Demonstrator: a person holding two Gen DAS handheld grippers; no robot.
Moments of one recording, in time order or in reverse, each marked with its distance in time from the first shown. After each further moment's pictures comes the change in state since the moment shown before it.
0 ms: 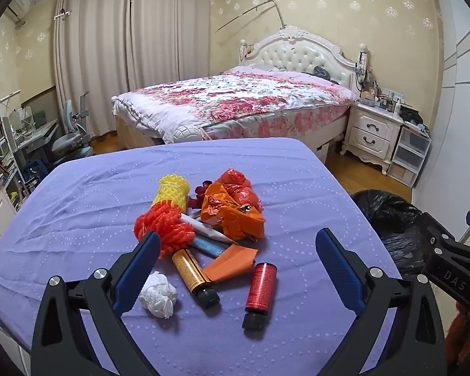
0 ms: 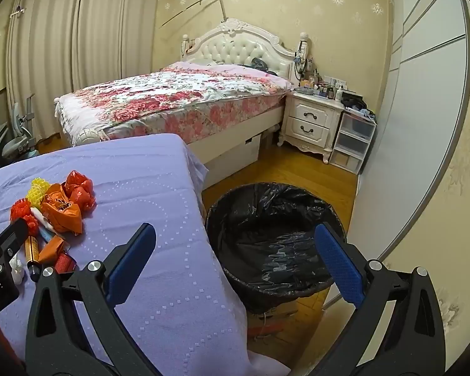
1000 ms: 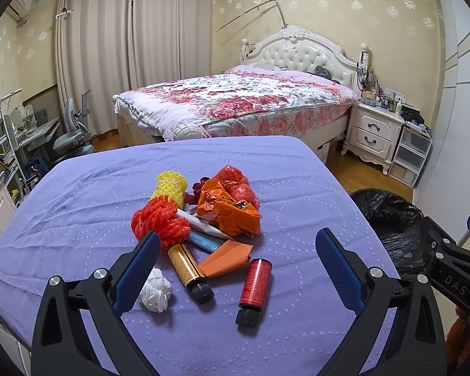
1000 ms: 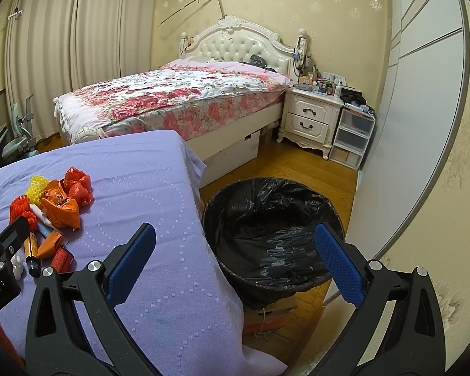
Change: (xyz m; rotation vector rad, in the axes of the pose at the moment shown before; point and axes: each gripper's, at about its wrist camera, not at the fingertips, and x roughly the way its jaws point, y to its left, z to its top) left arm -0.004 -0.003 -0.005 0.002 0.006 -0.001; right arm -0.002 -0.006 -0.006 0.007 0.014 -0.001
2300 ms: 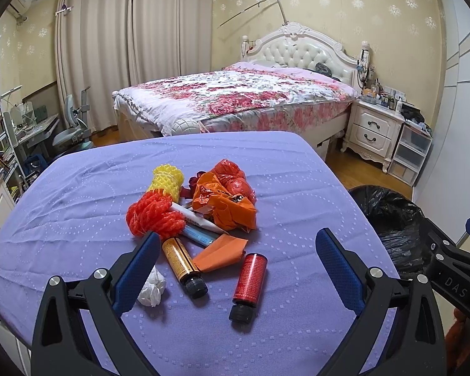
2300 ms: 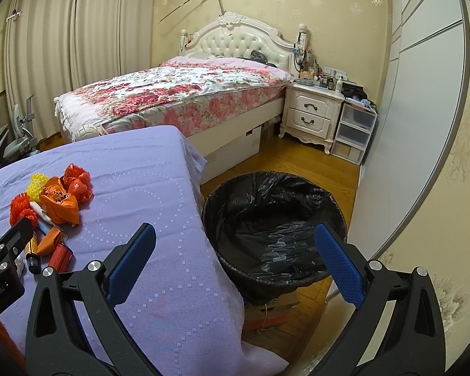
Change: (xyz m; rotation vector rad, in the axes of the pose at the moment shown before) left arm 0.011 -0.003 -0.008 -0.005 0.012 -0.001; right arm 0.004 0.000 -0.006 0.010 0.017 0.010
